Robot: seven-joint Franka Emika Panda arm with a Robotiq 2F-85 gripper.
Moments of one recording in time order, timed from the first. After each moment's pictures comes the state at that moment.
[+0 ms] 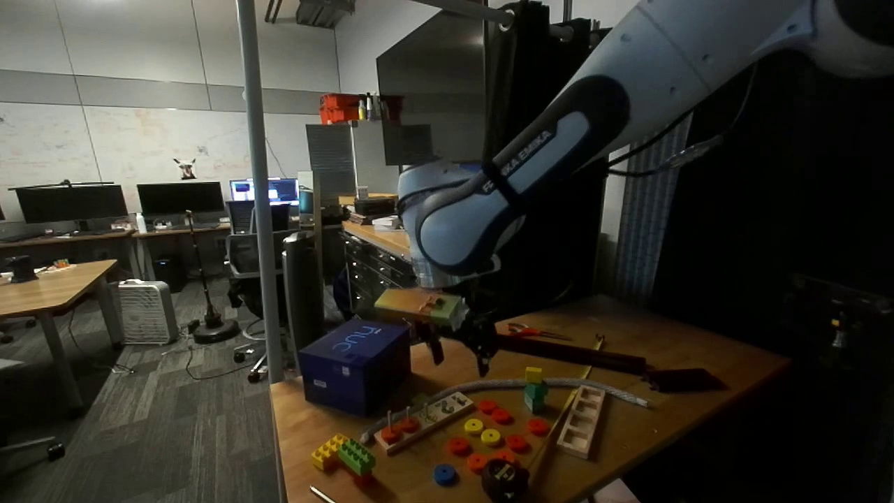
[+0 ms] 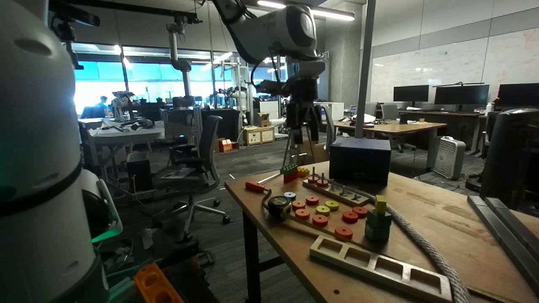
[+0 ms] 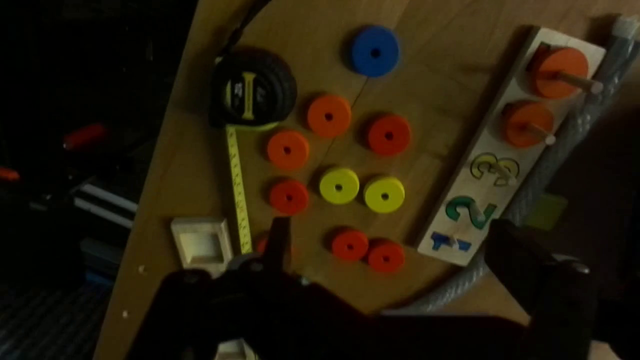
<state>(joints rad) 0.20 0.11 0.00 -2.13 -0.20 2.16 1.67</state>
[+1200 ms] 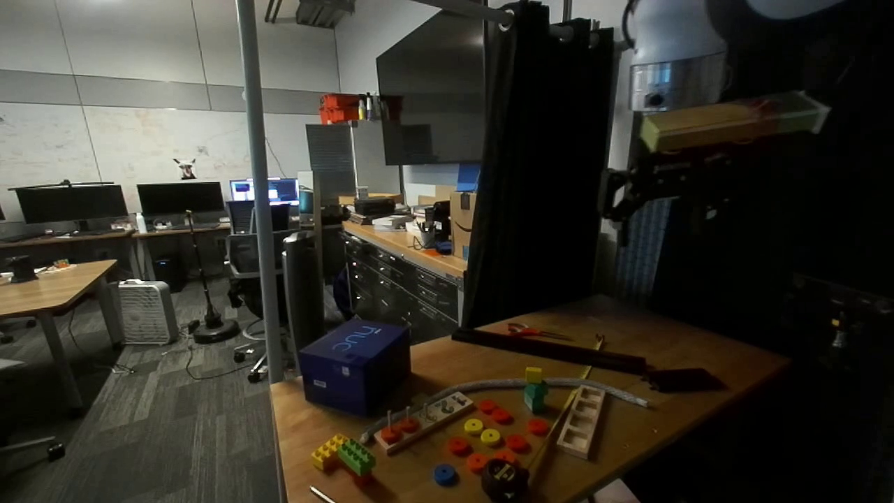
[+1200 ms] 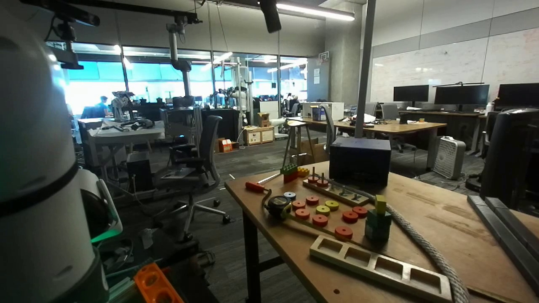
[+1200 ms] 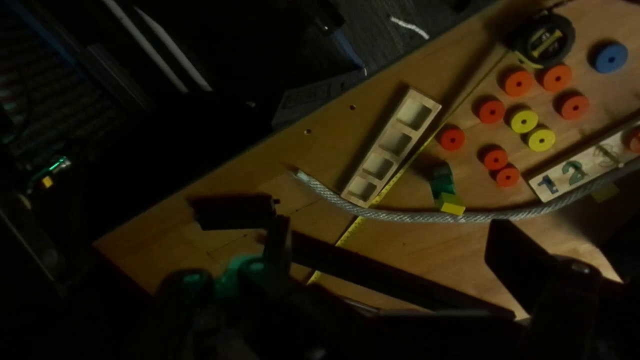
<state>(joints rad) 0.09 -0.94 -0.03 -2.49 -0.31 1.61 0.90</state>
